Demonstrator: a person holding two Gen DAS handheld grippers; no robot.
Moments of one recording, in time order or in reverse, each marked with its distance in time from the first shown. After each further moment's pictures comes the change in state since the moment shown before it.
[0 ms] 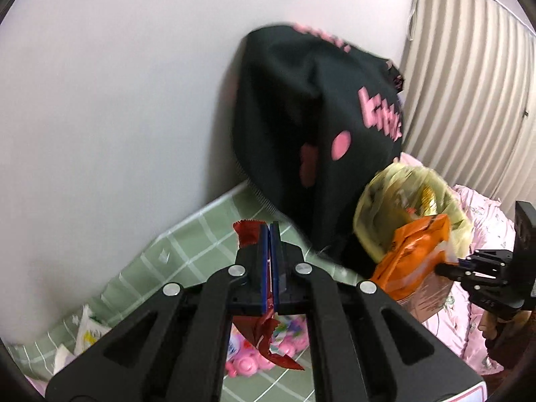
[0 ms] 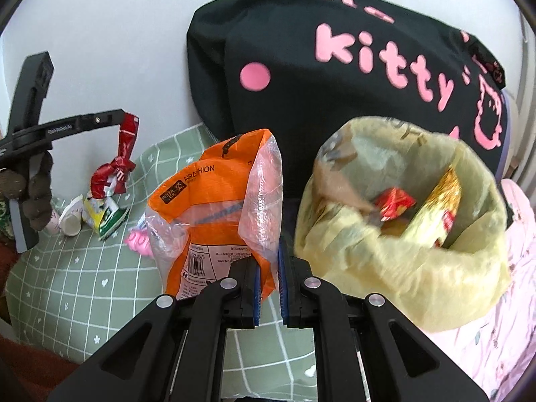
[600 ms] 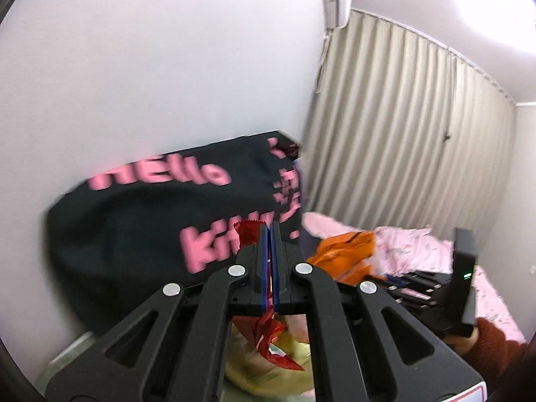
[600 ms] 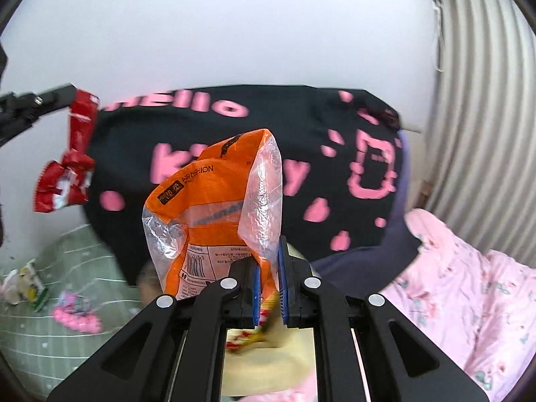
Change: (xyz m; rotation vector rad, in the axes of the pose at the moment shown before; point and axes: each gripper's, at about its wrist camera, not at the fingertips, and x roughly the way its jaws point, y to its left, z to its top) left arm -0.005 -0.159 0.133 0.086 -0.255 -0.388; right arm -0.103 -0.129 0.067 0.093 -0.216 -0.380
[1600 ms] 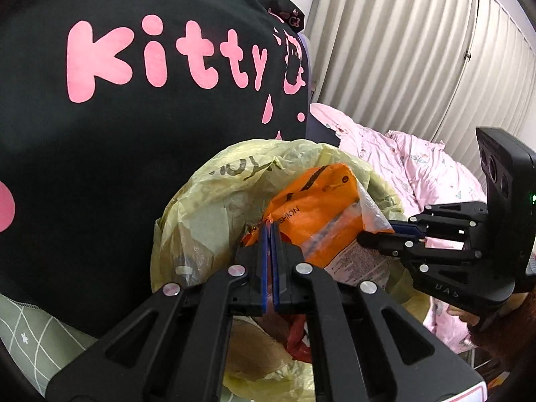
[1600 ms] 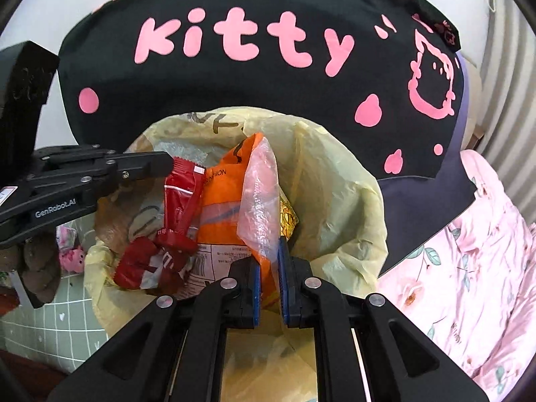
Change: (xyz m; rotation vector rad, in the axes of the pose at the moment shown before) left arm 0.166 -0.004 -0.143 0.009 0.448 0.028; right arm 0.120 -0.004 -0.067 -0.025 0.328 0.226
